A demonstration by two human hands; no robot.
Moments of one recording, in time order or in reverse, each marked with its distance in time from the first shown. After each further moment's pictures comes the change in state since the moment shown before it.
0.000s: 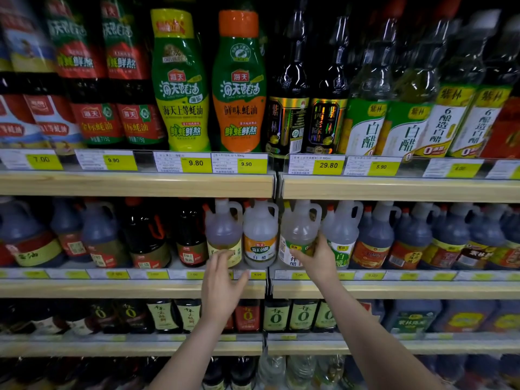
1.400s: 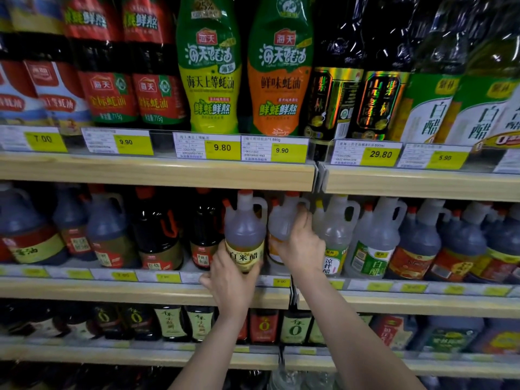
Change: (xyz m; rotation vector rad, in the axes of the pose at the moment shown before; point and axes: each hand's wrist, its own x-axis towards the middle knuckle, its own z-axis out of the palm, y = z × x) left_hand 0.027 -0.032 0.028 0.127 0.213 -0.235; right_hand 0.005 -0.061 0.089 -0.758 0.173 -0.284
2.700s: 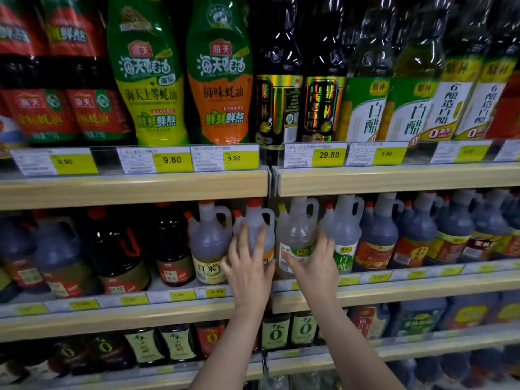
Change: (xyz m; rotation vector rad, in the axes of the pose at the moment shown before) left_hand -0.015 0.071 0.030 0.221 -0.055 0.448; right_hand -0.028 0.086 -0.008 0.303 0.121 0.224
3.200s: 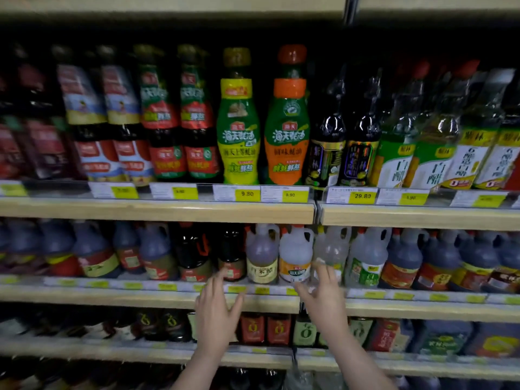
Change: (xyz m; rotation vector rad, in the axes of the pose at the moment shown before) left_hand -0.054 -0.112 -0.142 -0.164 -0.075 -0.191; right_hand -0.063 -0.079 -0.048 0.095 -0.328 -0.115
